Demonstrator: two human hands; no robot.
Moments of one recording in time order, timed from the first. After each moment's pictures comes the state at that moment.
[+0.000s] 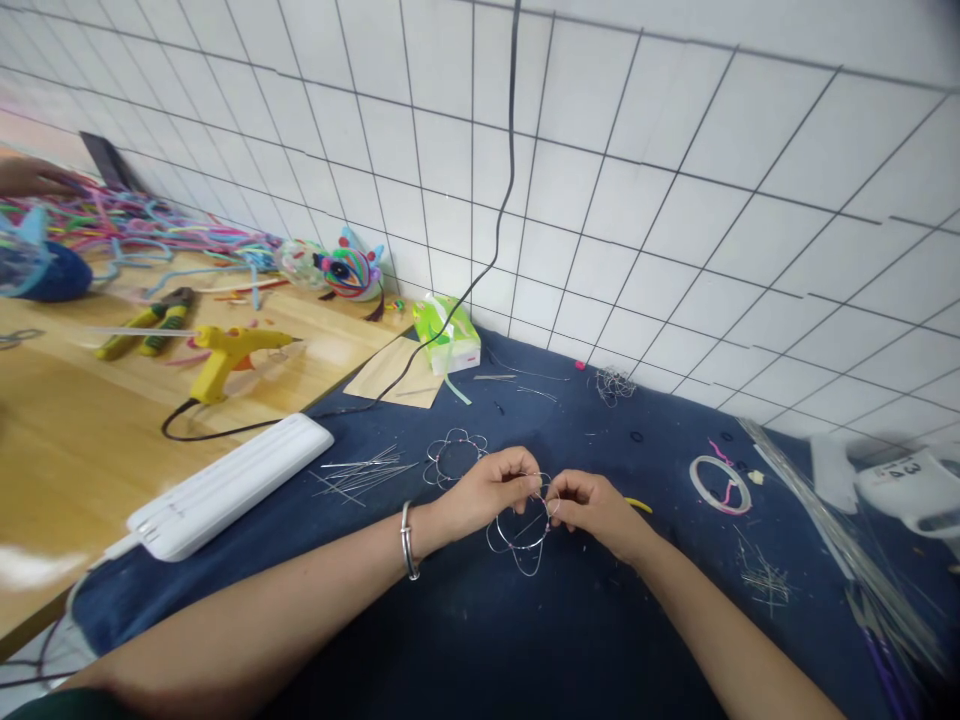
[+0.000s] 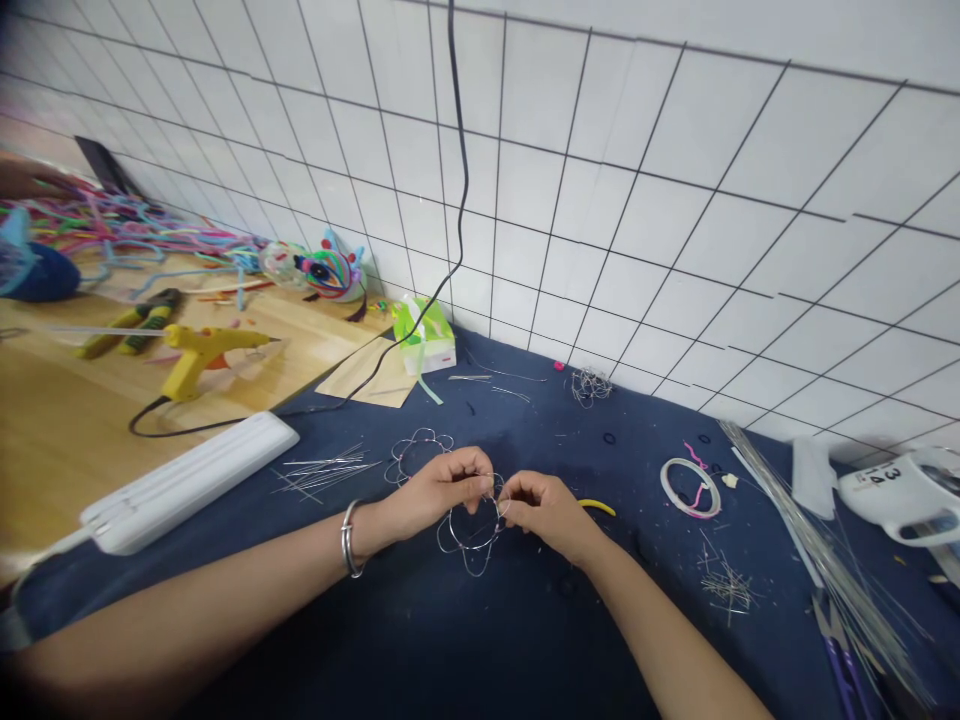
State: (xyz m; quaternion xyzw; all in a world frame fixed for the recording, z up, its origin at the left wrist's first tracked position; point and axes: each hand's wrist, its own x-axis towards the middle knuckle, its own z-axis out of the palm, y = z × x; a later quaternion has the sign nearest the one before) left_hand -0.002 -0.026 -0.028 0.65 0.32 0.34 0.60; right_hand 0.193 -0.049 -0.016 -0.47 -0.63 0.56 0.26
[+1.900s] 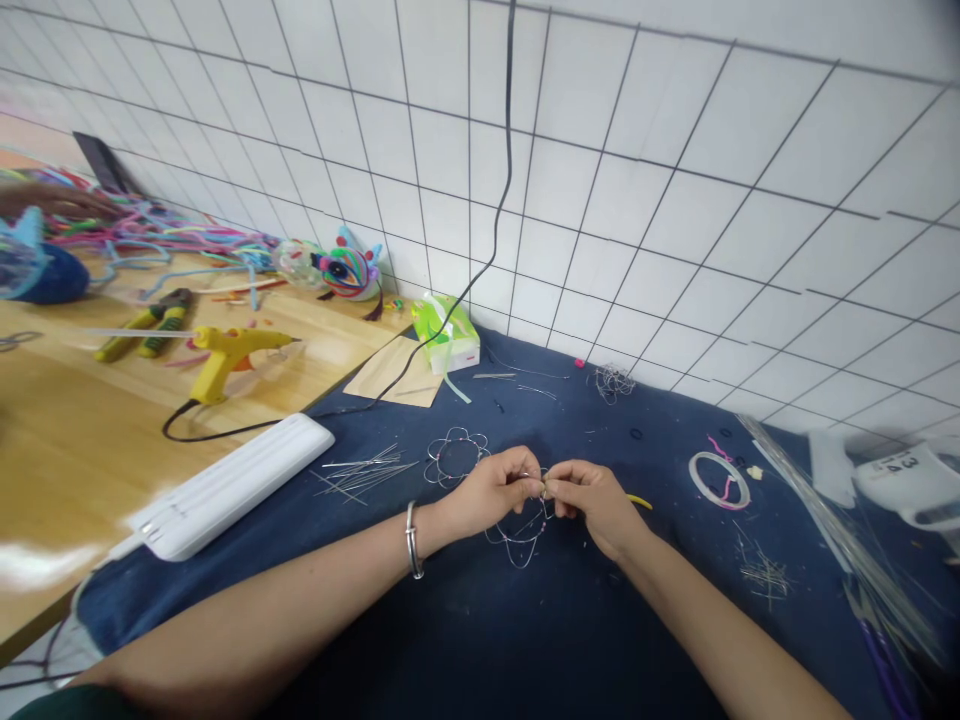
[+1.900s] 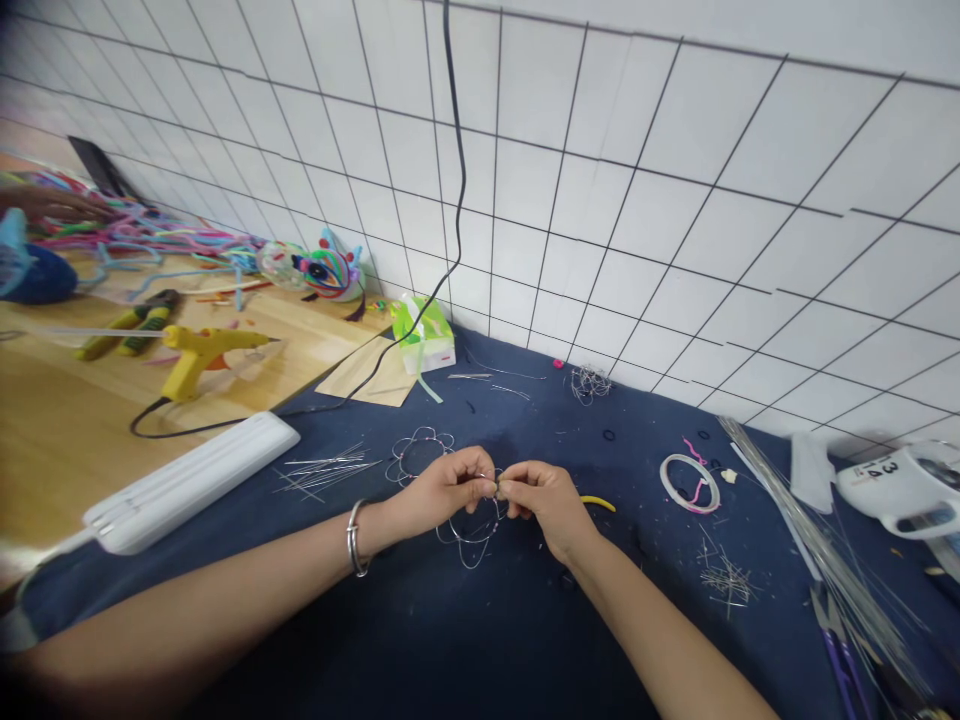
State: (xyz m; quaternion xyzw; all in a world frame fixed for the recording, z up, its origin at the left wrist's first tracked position) left_hand 0.002 -0.027 -0.032 0.66 0.34 0.33 0.58; right_hand 0.181 -0.047 -0.026 -0.49 -0.50 0.60 0.38
